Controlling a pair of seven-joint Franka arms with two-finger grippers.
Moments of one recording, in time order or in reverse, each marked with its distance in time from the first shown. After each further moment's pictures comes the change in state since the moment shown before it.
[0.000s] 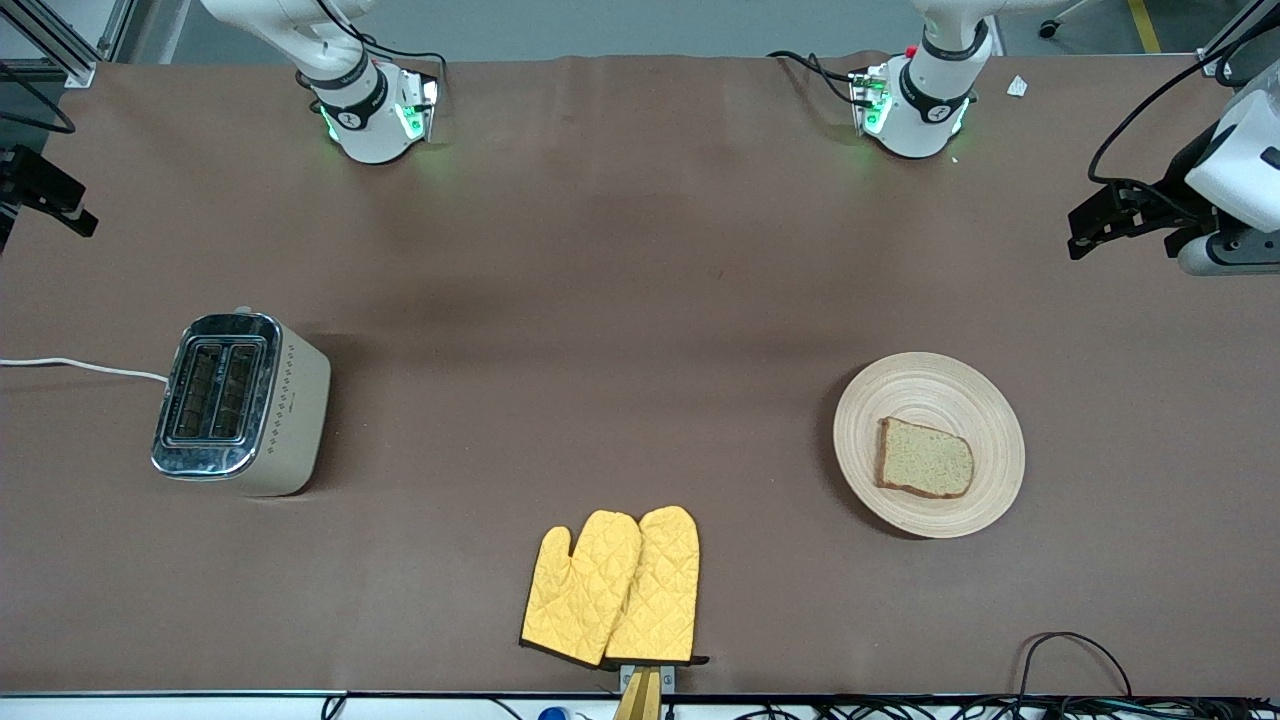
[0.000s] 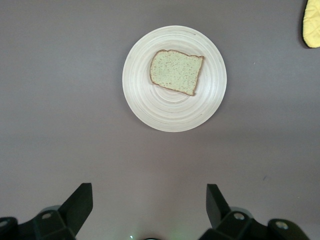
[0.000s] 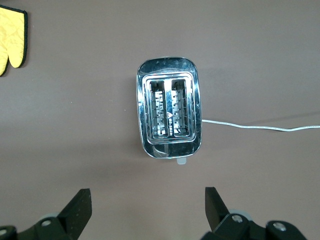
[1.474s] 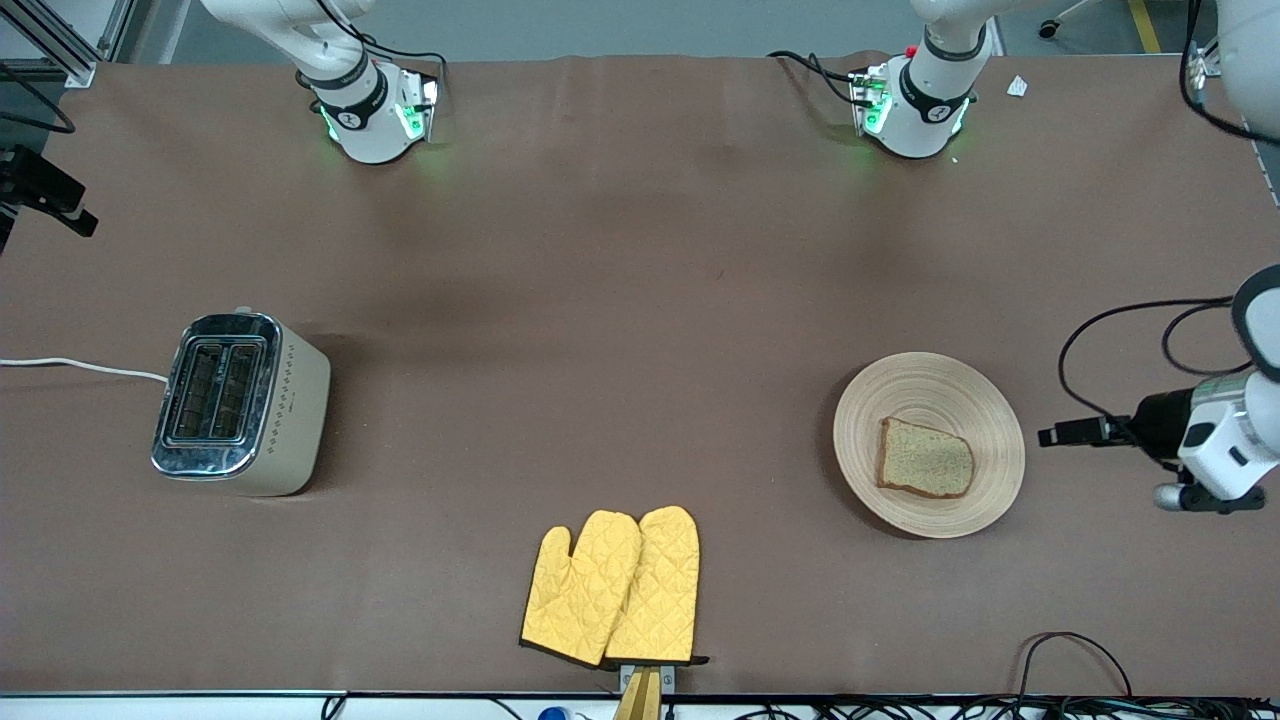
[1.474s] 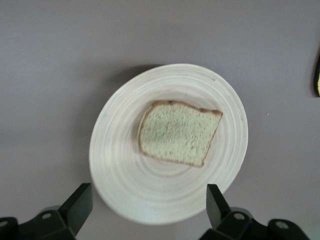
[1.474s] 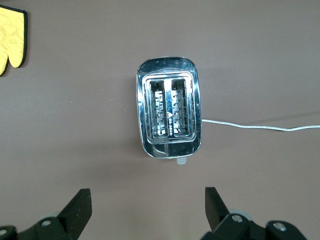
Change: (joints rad) left arm 0.205 0.575 0.025 0.070 -0.295 0.387 0.320; right arm 0.000 0.000 0.000 0.000 0.000 -0.001 0.000
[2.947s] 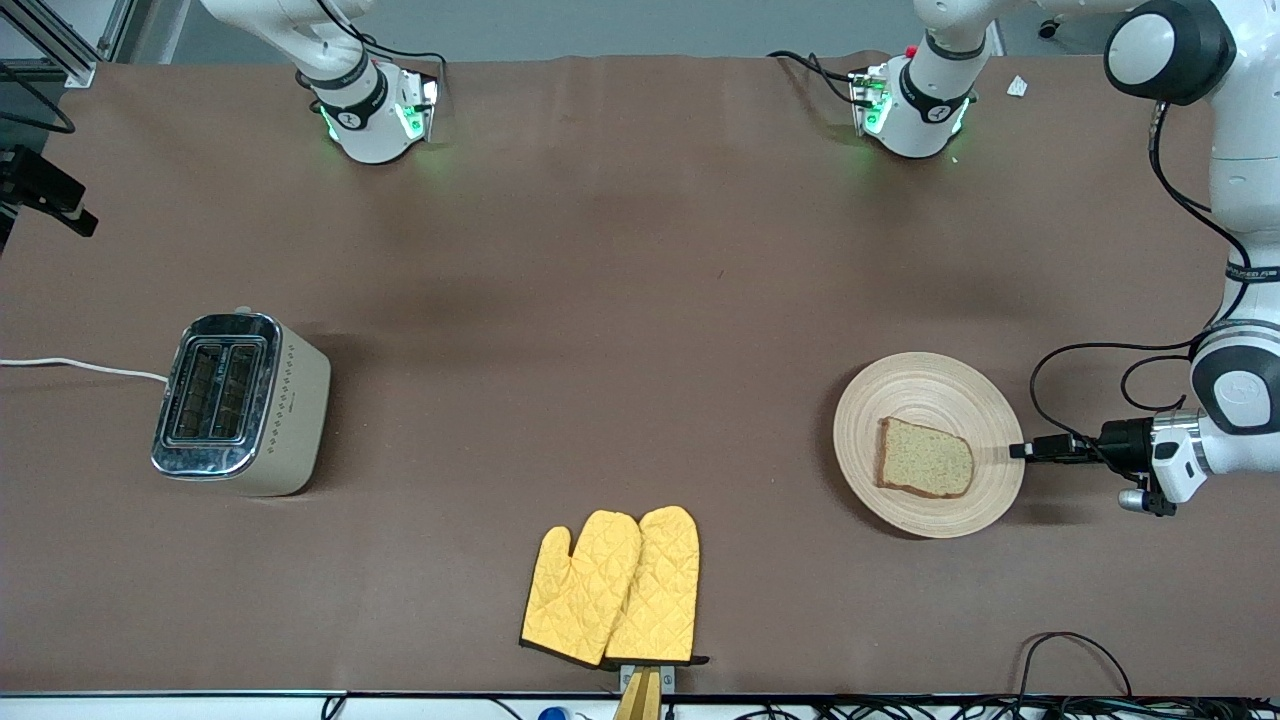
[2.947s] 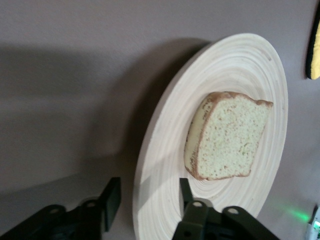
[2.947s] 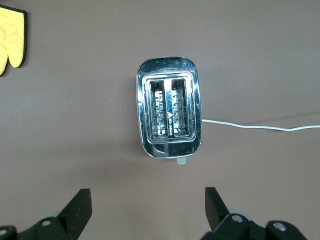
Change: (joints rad) left arm 0.159 0.270 -0.007 0.013 -0.234 0.016 0.383; right arm 0.000 0.000 0.000 0.000 0.000 0.000 0.000
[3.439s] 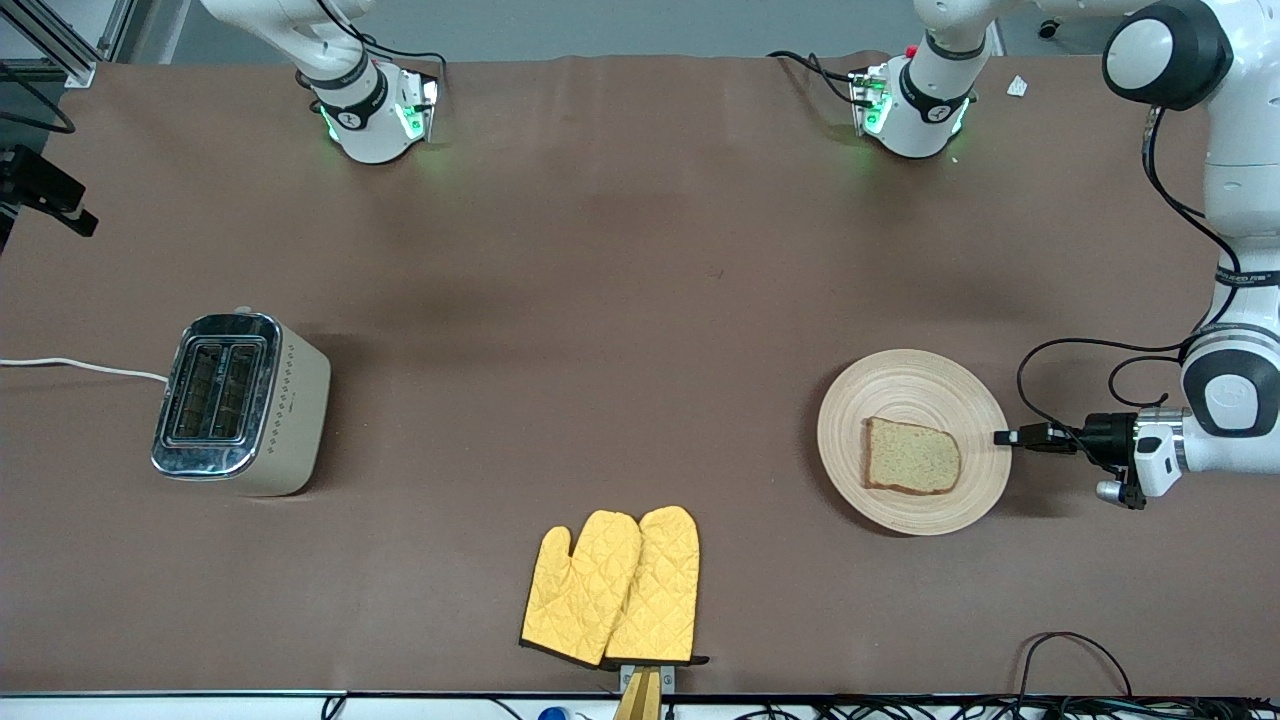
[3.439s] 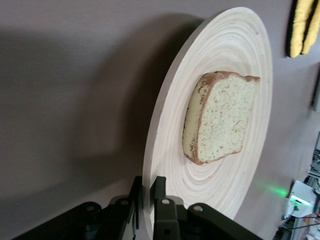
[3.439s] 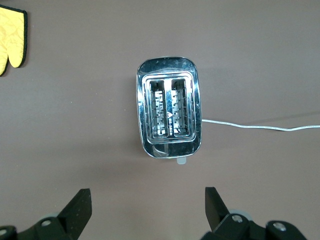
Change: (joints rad) left arm 0.000 0.019 -0.019 0.002 -0.029 -0.082 0.040; right arm 0.000 0.000 0.000 0.000 0.000 0.000 0.000
